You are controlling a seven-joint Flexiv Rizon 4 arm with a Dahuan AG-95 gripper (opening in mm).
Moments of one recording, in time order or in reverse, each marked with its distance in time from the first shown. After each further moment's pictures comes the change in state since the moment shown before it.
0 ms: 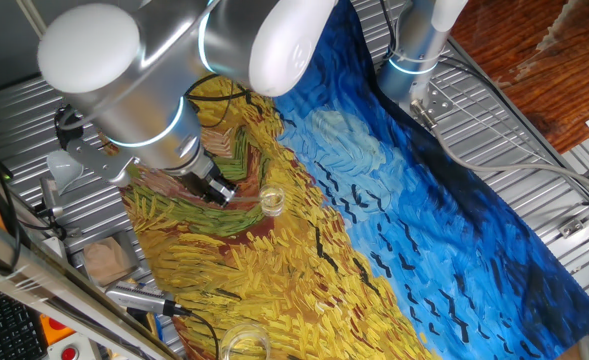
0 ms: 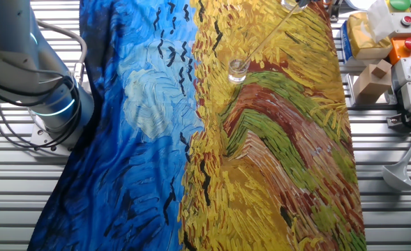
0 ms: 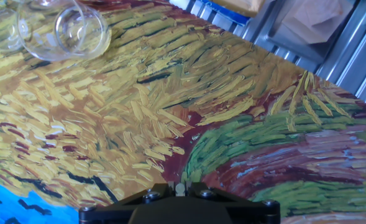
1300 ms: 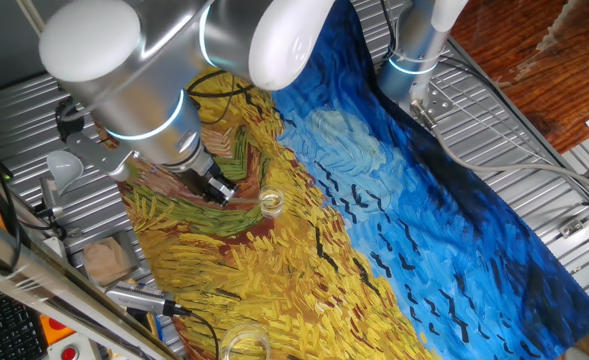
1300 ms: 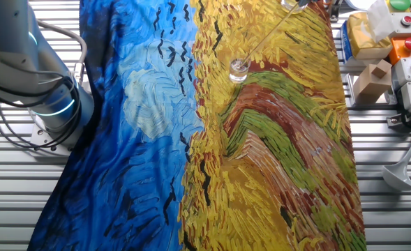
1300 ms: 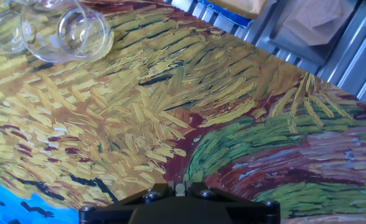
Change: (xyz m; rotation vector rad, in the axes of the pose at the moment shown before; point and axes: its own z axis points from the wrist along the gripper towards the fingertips) arm -0.001 0.001 0.000 -0.011 -0.016 0.003
